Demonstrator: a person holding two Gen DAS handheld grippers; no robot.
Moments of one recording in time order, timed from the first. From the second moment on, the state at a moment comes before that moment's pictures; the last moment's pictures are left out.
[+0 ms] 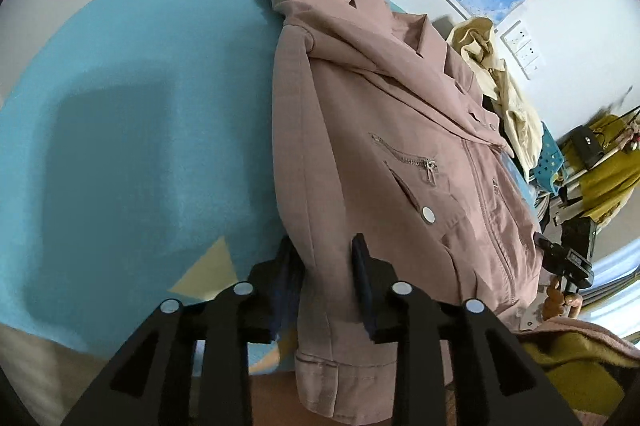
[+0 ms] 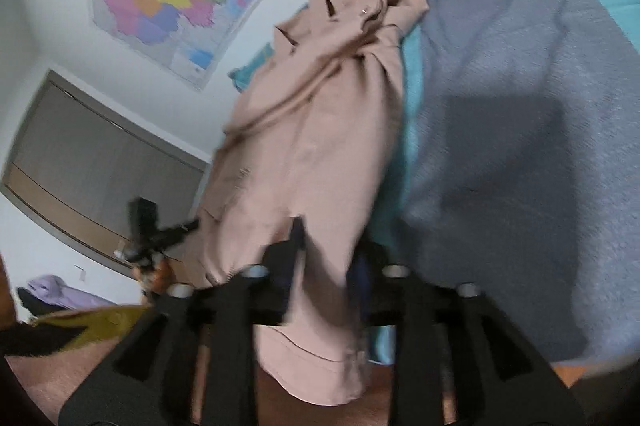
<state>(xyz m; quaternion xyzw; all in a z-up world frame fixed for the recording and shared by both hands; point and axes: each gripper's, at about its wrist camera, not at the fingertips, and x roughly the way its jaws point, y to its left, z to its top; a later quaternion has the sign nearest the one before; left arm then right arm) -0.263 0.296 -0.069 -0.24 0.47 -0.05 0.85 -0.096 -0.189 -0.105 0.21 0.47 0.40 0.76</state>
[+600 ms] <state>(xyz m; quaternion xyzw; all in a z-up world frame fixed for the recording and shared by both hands) -0.240 0.271 -0.059 -0.25 0.47 -0.10 0.84 -0.119 -0.176 -0.091 0.23 0.45 0.48 0.72</state>
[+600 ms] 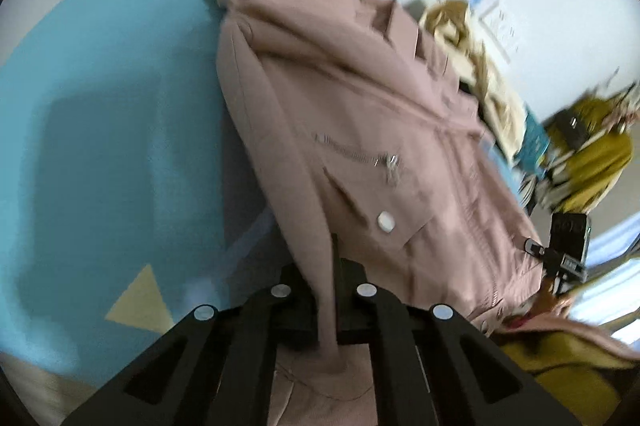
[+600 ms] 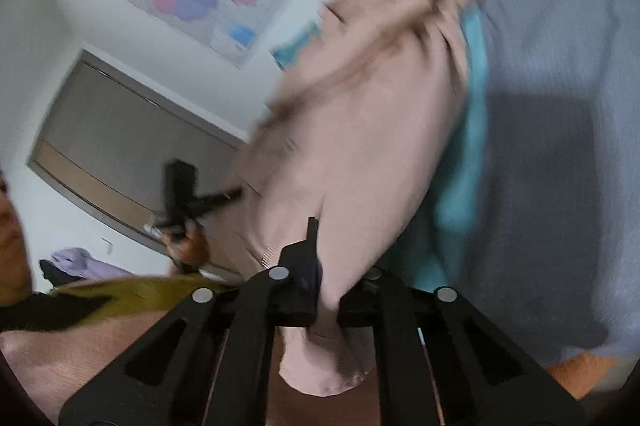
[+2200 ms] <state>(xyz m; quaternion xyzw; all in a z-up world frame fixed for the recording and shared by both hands) -0.065 0.311 0.015 -0.08 0.41 -0.05 0.91 0.069 -0.100 0.020 0.14 0.35 0.40 0.84</state>
